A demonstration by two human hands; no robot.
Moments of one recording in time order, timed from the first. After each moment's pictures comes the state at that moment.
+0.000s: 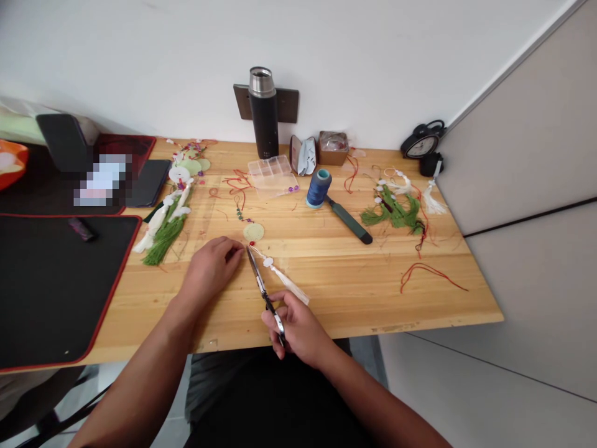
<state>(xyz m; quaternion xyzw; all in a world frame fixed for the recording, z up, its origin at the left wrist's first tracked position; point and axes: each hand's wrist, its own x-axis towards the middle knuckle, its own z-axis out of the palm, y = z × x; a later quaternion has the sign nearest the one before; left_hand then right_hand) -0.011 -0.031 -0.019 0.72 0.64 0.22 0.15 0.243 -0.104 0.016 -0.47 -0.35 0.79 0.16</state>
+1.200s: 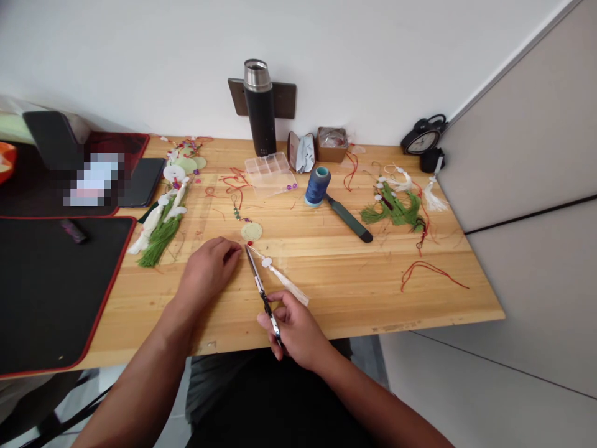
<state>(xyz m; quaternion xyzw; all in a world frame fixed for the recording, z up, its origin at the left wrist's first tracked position) -0.011 -0.031 -0.018 0.72 0.65 0.20 0.15 0.240 -0.108 0.007 -0.49 -0.36 0.78 0.17</state>
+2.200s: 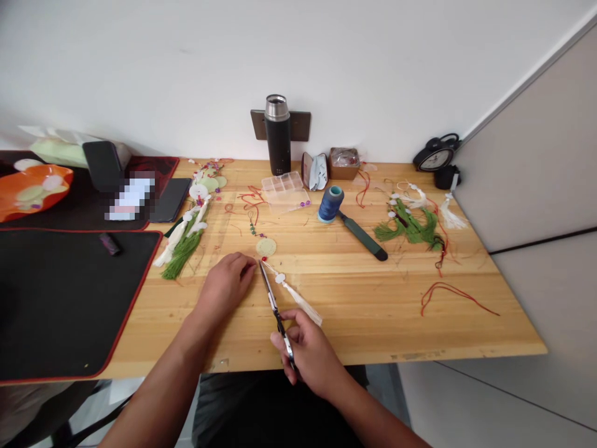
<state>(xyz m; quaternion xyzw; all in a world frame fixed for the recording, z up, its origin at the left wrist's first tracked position) -0.011 -0.033 -0.022 0.74 0.63 0.20 0.12 0.237 -0.110 0.004 -0.51 -0.36 0.77 0.16</state>
